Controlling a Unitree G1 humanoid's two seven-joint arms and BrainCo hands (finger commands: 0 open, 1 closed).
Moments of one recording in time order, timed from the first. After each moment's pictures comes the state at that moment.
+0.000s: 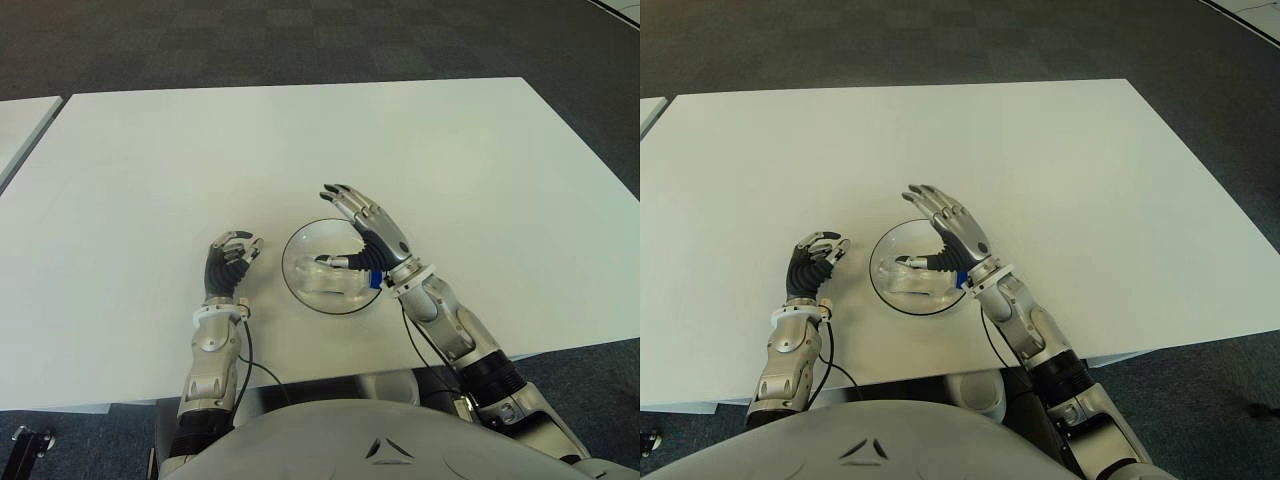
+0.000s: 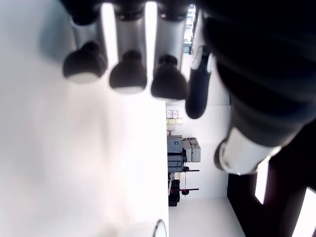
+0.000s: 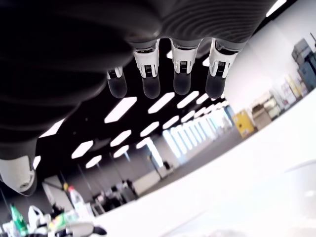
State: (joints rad) left arm 0.25 -0.05 0.06 0.09 0.06 -0.13 0.12; right arm -0.08 -0.32 0.40 0.05 -0.70 -0.38 -0.23
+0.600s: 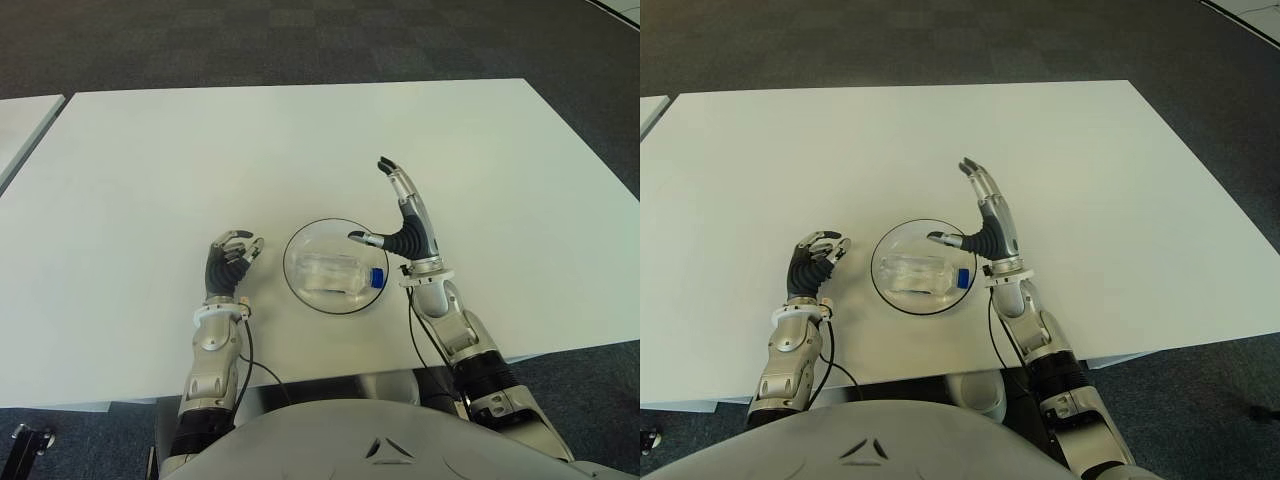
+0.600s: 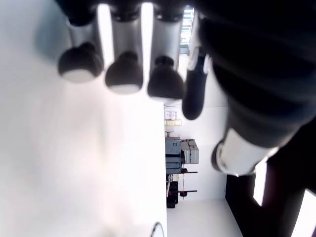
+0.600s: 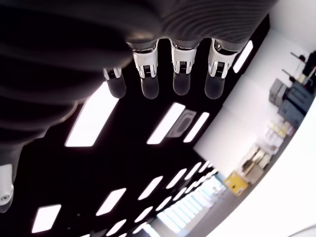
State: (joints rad) left arm 0.25 -0.05 0.06 0.09 0.06 -0.13 0.13; right arm -0.09 -0.24 0.23 0.26 -0.55 -0.53 -0.45
